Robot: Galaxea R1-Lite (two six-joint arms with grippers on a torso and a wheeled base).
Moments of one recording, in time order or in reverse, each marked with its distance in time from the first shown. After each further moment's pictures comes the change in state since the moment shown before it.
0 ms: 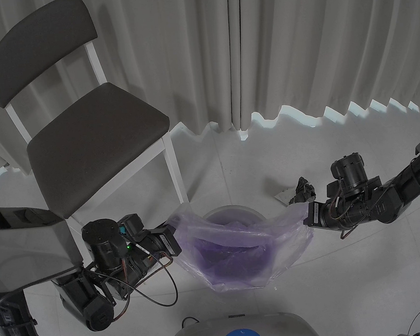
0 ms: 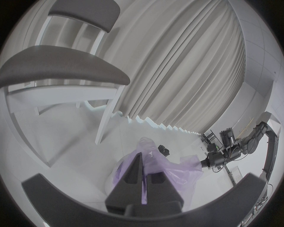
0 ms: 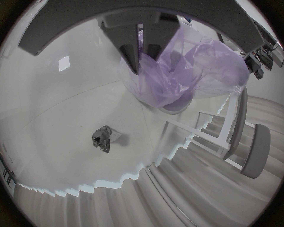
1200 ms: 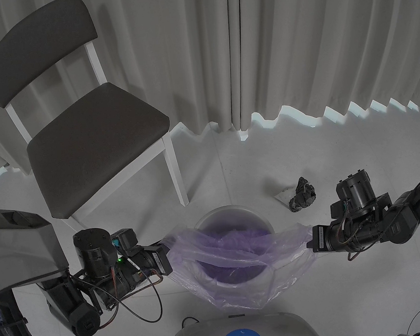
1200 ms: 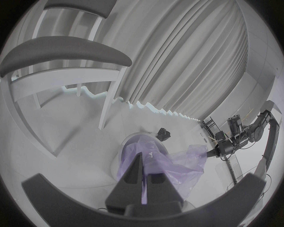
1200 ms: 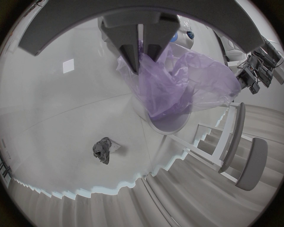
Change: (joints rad) left arm 0.035 -0.073 0.122 0.085 -0.097 0.050; right arm 0.090 -0.110 0.187 -0.006 -0.016 0.003
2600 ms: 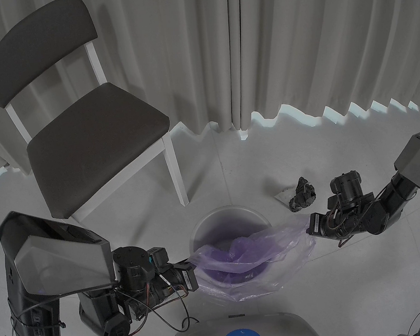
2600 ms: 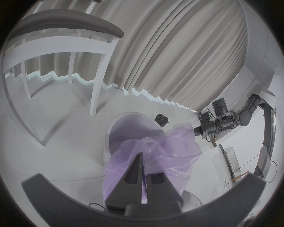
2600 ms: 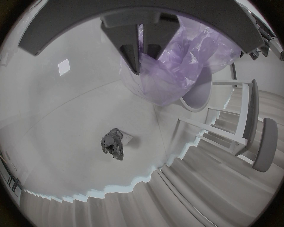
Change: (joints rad) left arm -0.084 0.237 -0.069 -0.084 0.021 0.001; right arm -0.150 0.287 -0.158 -0.160 0.039 -0.001
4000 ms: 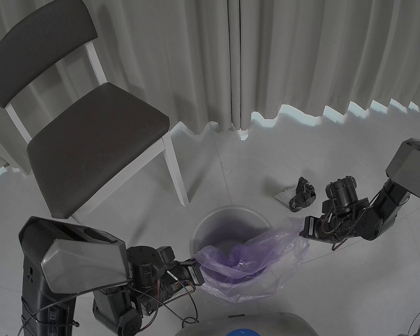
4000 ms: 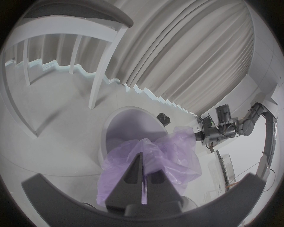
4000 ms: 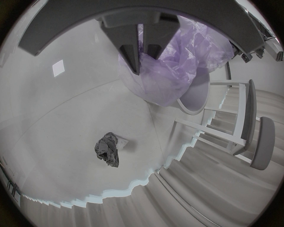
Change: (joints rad) left arm 0.012 0.117 -0.124 0.000 -0.013 -0.092; right arm 0.016 0.059 -0.002 -0.080 0.049 0.030
